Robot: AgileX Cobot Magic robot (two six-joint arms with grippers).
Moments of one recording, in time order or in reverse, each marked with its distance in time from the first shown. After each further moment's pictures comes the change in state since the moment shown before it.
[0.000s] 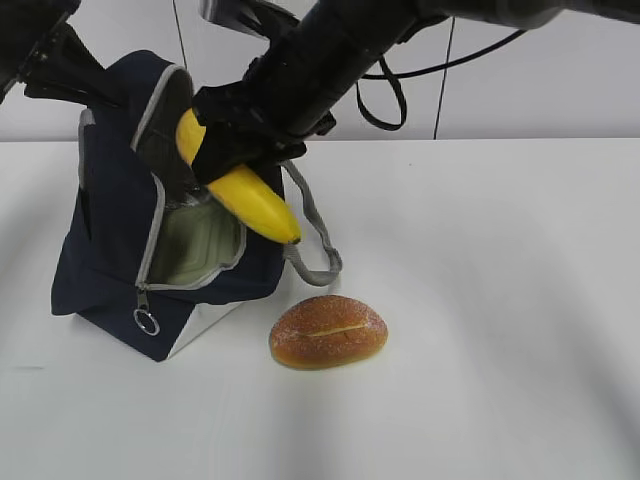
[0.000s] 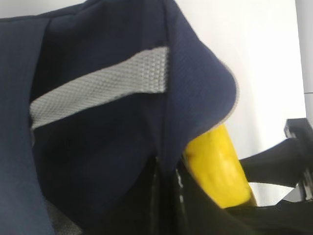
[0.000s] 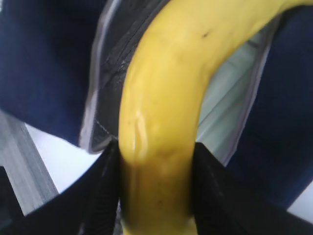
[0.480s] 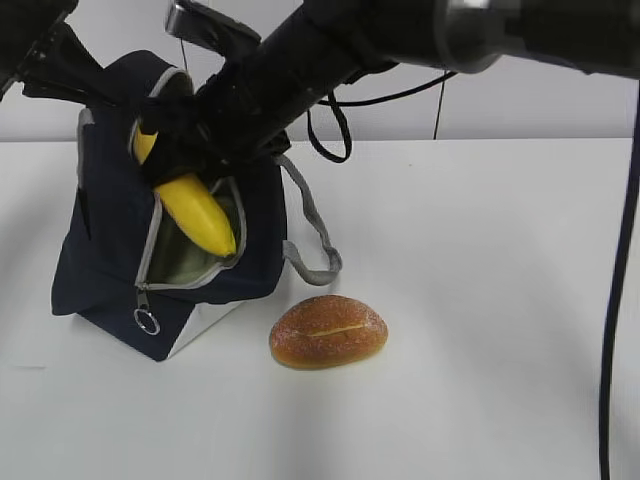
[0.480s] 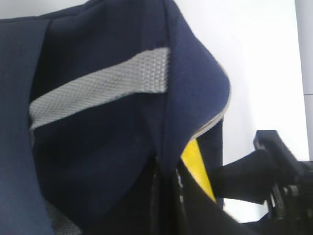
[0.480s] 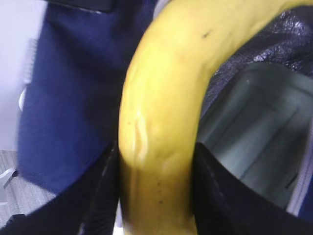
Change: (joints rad) left arm 0.000 0.000 0.000 -0.002 0.000 0.000; right arm 0.063 0.061 0.000 0.107 -0.184 0.031
